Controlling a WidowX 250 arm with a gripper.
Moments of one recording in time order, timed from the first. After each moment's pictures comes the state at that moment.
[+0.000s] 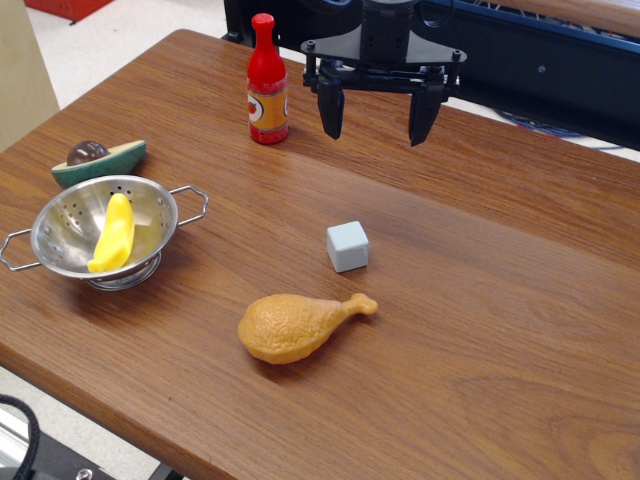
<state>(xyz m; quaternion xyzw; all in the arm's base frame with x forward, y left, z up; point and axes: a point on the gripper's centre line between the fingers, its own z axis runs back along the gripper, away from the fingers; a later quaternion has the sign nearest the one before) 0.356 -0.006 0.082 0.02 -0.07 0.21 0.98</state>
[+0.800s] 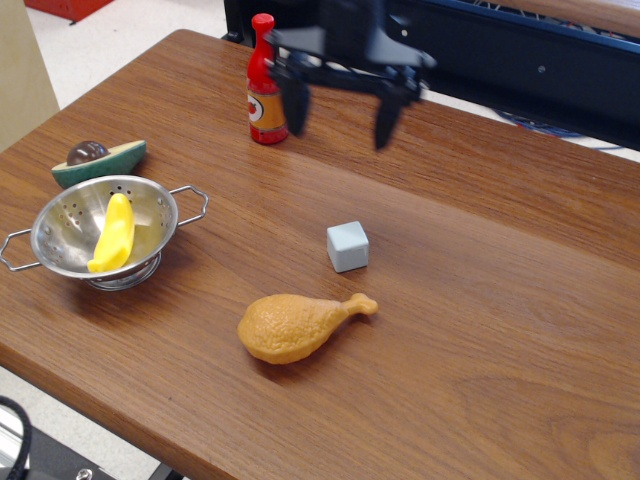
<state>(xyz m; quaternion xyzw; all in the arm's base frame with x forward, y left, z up) 0.327 0.022 0.097 0.03 -0.04 0.14 0.99</state>
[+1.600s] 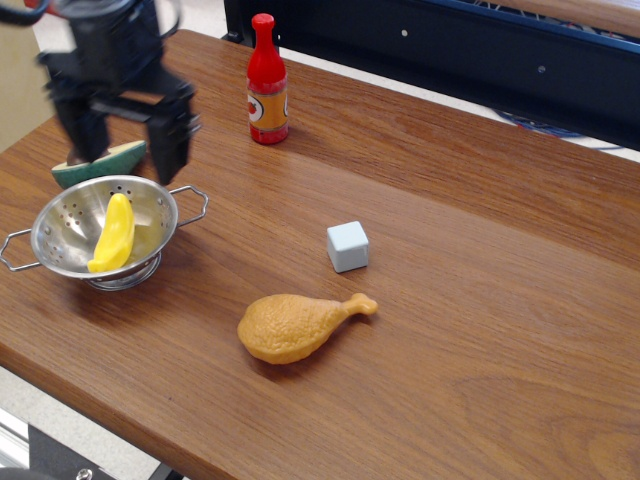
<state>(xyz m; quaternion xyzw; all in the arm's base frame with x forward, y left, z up) 0.235 0.112 0.093 0.03 -0.03 0.07 1.00</state>
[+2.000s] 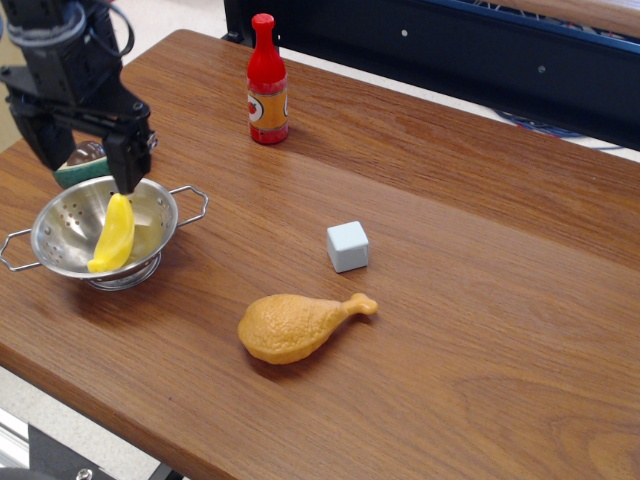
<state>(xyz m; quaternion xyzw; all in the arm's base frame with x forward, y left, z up) 0.229 0.141 0.082 0.06 -0.07 0.08 0.99</state>
